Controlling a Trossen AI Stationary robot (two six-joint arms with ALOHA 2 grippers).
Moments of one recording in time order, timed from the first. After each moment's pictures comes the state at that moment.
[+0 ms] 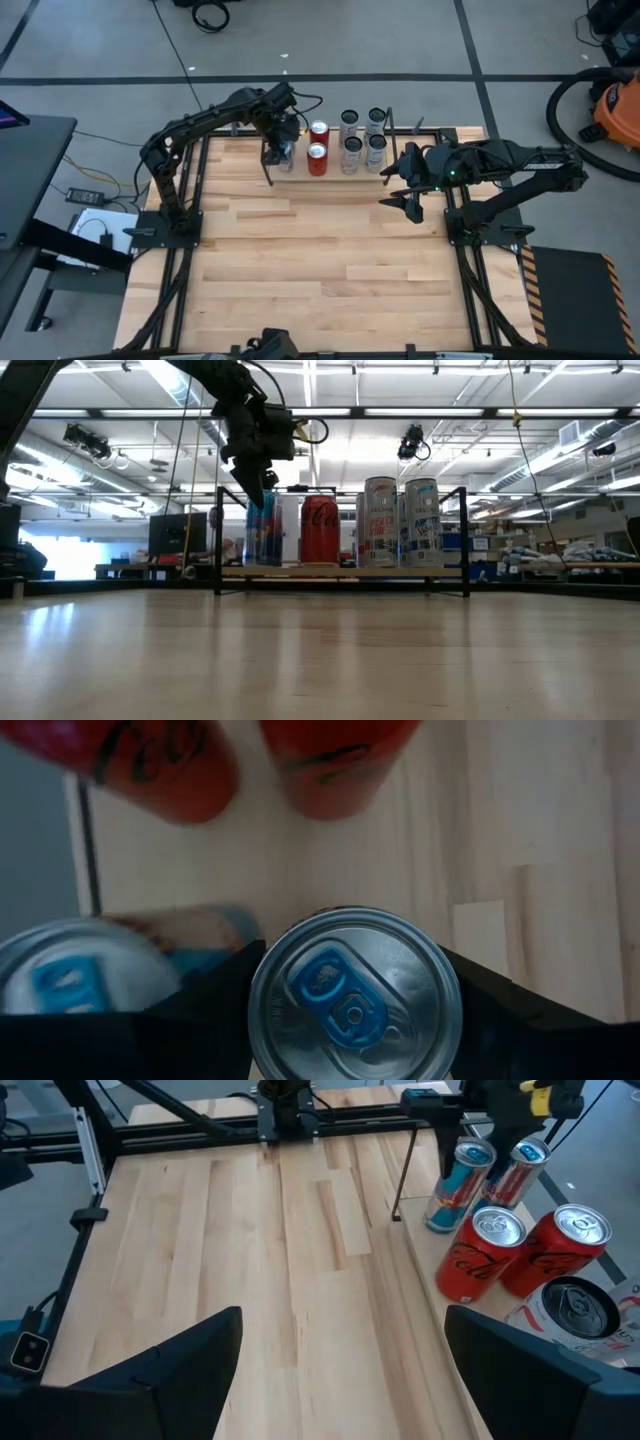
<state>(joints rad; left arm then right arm) 0.66 1.84 1.64 -1.09 0.20 0.74 0.13 1.09 1.35 -0.87 0.19 0.15</state>
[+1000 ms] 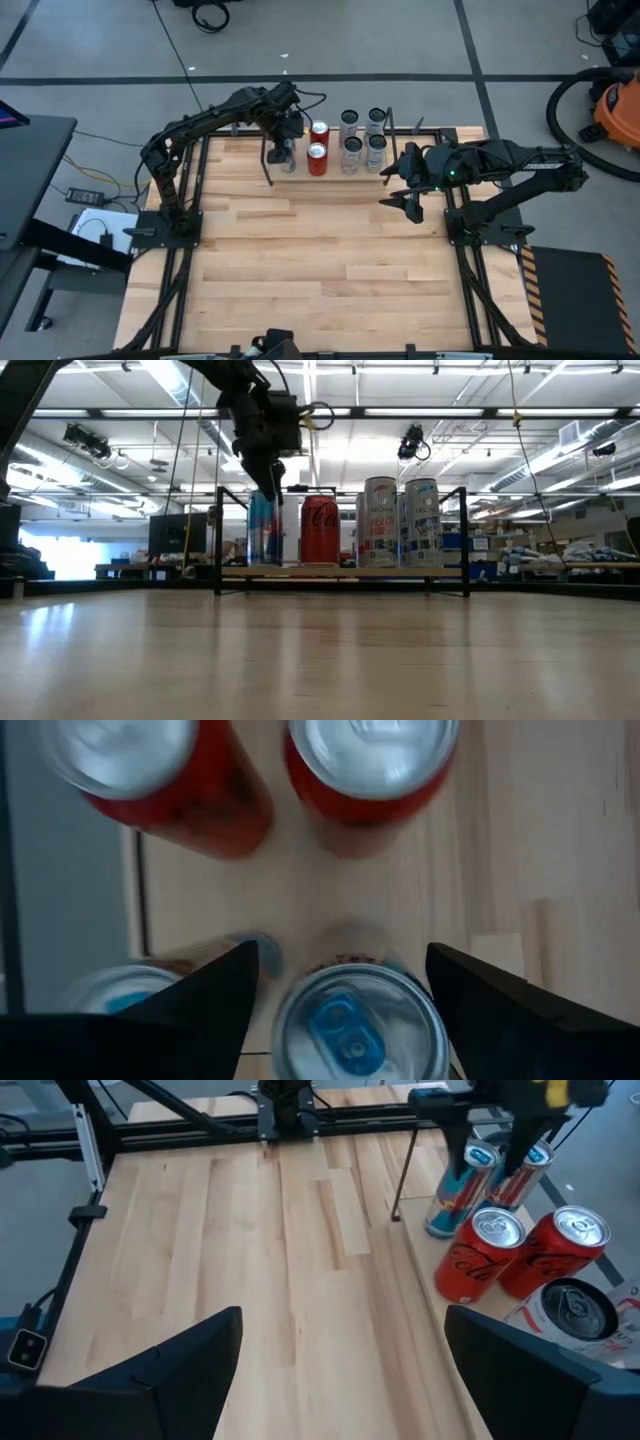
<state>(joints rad) 0.63 1.84 1.69 -1.06 0.17 0.69 0.13 1.09 1.35 -0.87 0.19 0.15</state>
